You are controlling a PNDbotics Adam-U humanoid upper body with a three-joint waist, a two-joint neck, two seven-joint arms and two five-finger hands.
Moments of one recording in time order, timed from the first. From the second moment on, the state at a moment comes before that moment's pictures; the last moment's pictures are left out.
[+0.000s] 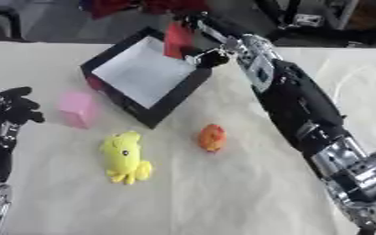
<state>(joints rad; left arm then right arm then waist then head) -0.24 0.09 -0.21 -1.75 -0.10 0.06 0.16 -0.94 -0.36 0.21 -0.87 0.74 -0.42 0.09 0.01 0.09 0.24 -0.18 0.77</state>
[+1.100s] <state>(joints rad) -0.26 0.09 -0.21 -1.75 -0.10 0.05 0.16 -0.91 -0.33 0.22 -0.84 0.81 -0.44 0.19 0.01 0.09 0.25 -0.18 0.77</state>
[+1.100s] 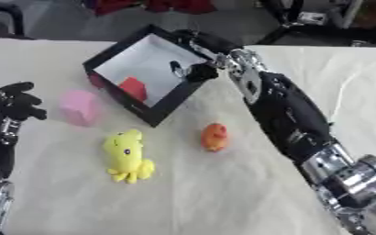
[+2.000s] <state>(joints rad) -0.23 0.11 -0.16 -1.75 -0.12 0.06 0.21 -0.75 -0.44 0.33 -1.35 0.52 -0.41 0.35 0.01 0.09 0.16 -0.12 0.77</state>
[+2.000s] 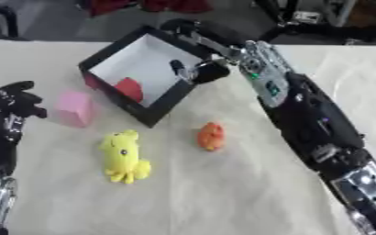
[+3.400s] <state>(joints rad) -0.21 0.11 -0.15 -1.75 -0.12 0.06 0.23 -0.53 -0.41 0.39 -1.28 0.74 -0.46 0.41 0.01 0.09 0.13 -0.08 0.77</state>
